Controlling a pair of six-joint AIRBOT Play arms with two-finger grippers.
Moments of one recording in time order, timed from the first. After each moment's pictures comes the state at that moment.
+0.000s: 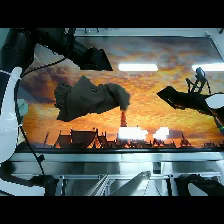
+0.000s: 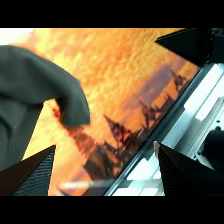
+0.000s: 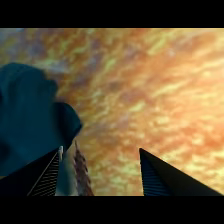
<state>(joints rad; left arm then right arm) -0.28 -1.69 2.01 -2.27 1.56 1.76 0.01 -1.07 0.75 -0.87 0.67 1.53</state>
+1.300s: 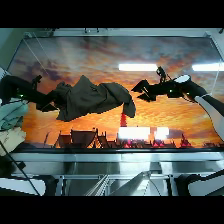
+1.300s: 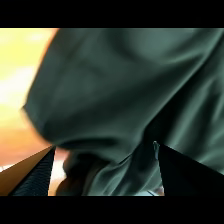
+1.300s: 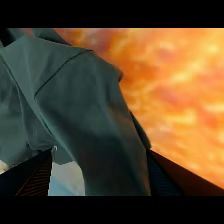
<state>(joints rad) 0.23 -1.67 1.27 -2.12 1.26 1.80 0.07 -1.75 1.23 -0.45 0.96 1.25</state>
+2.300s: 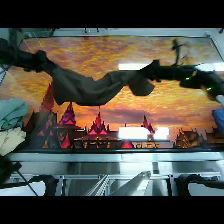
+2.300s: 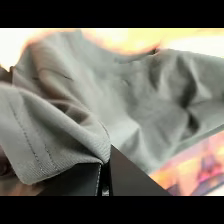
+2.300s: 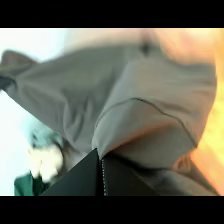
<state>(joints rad) 0.16 -1.48 1.67 -2.27 1.34 1.87 0.00 -1.45 1.23 -0.18 1.05 0.94</state>
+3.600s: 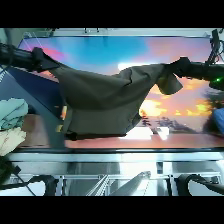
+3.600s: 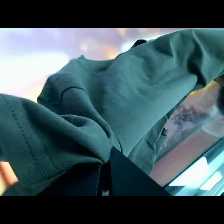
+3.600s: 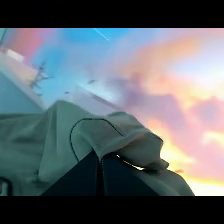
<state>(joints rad) 0.15 -1.49 1.61 -2.40 1.41 1.92 -0.17 -1.31 1.15 -0.44 0.91 0.97</state>
